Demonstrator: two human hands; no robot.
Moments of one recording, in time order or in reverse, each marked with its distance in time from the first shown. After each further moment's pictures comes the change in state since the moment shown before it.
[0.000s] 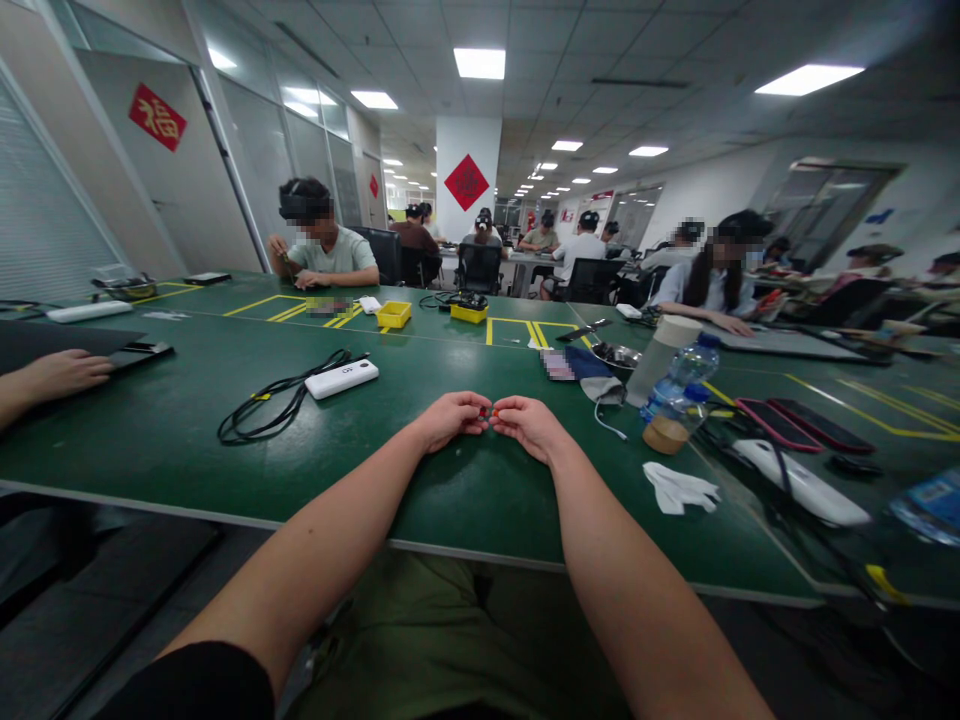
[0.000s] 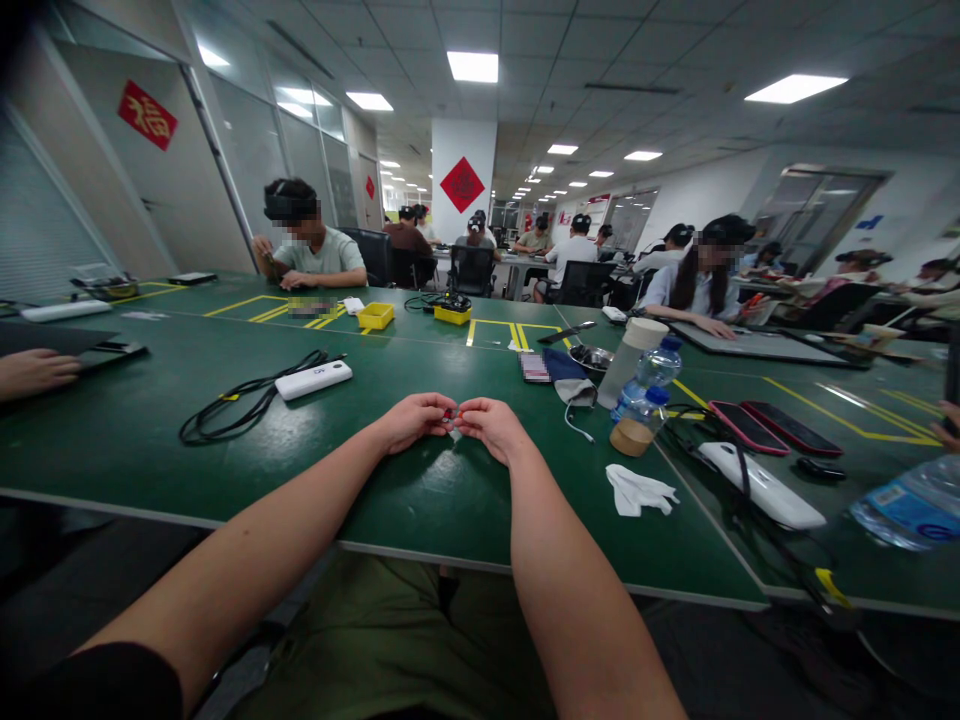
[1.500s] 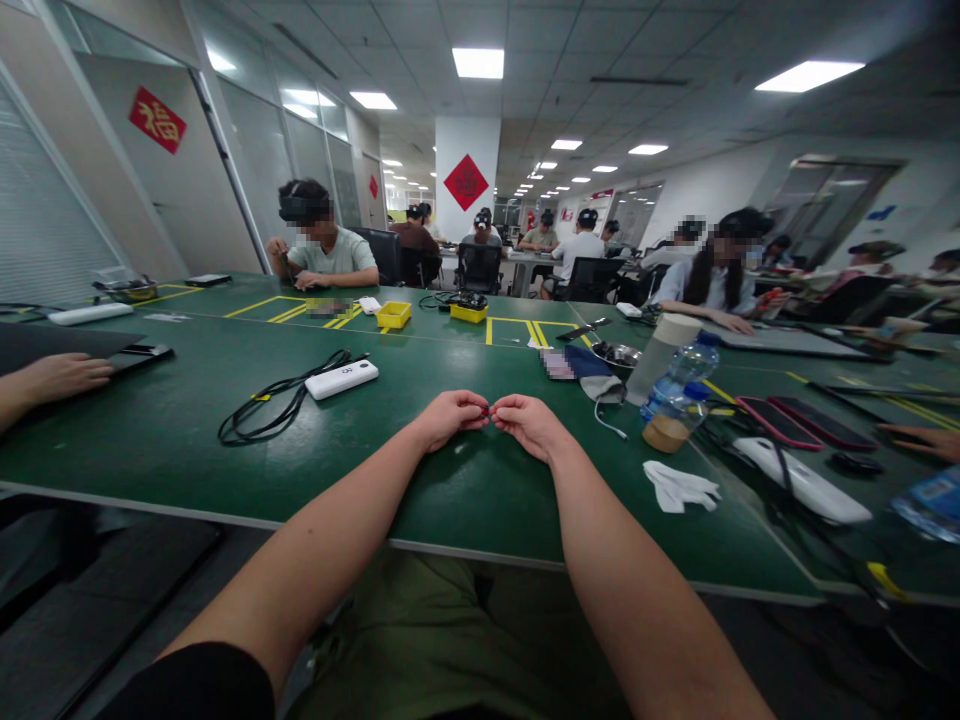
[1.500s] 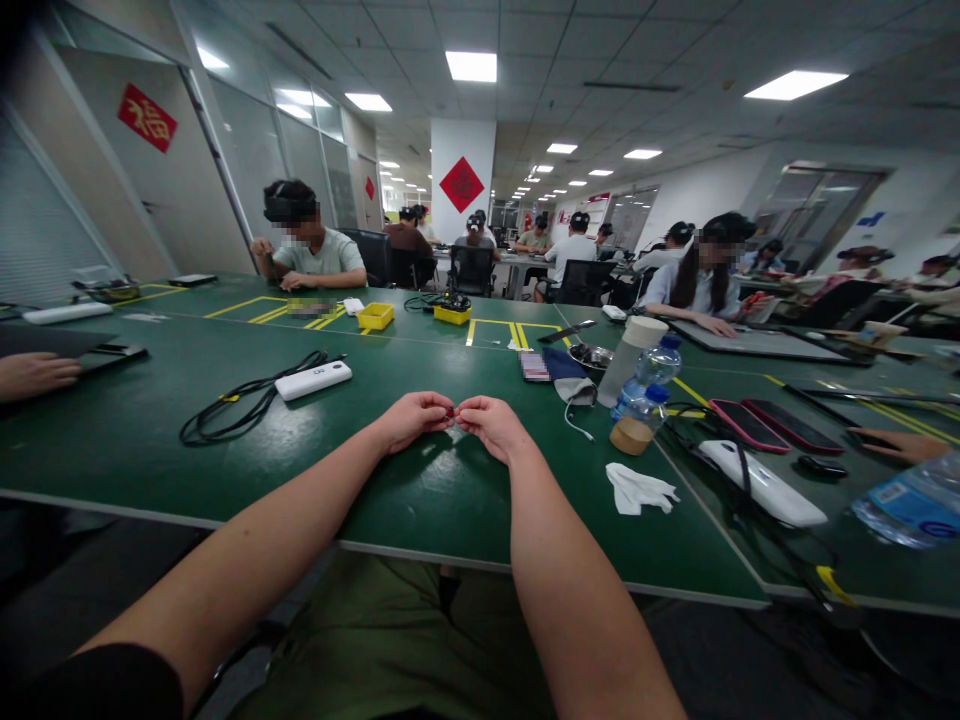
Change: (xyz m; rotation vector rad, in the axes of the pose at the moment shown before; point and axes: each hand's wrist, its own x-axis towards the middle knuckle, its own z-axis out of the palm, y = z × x) left_hand 0.003 -0.005 -0.001 -0.031 0.051 0.051; right_hand -0.005 -0.006 0.004 0.035 -0.038 -0.043
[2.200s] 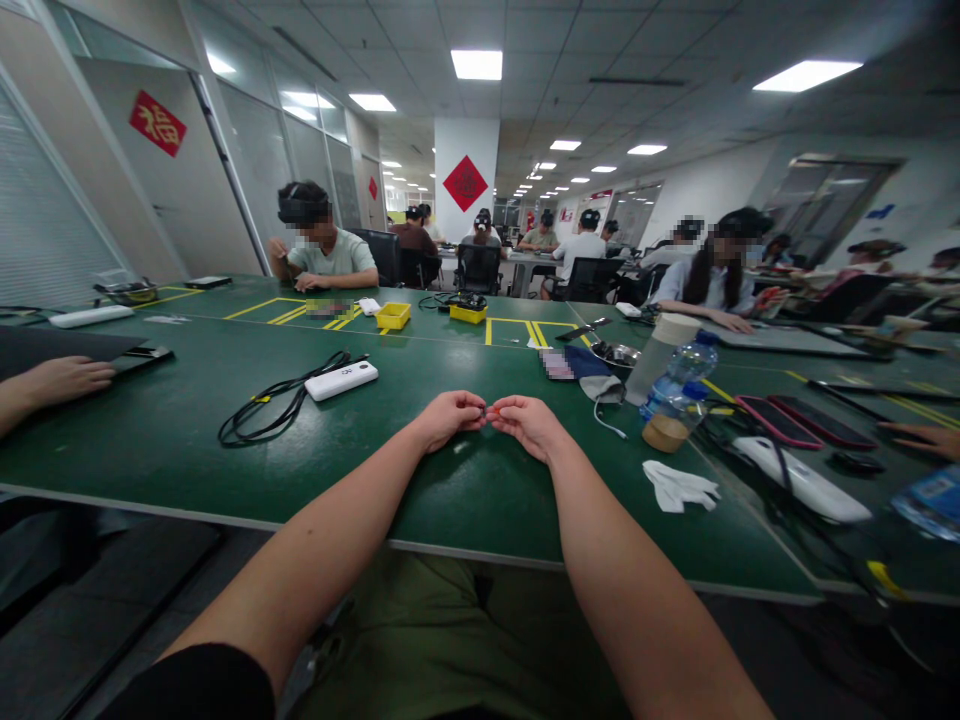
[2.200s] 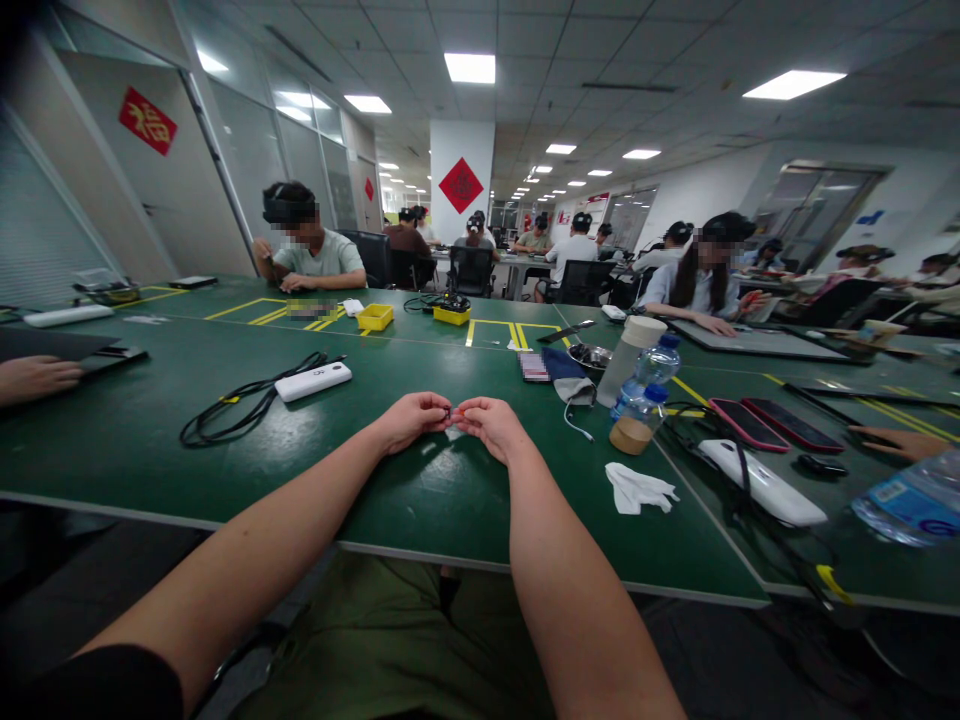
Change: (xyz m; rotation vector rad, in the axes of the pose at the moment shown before) left_hand 0.001 0.000 -0.001 0.000 0.027 -0.022; right_hand 0.002 0.001 -0.001 0.017 0.037 0.031
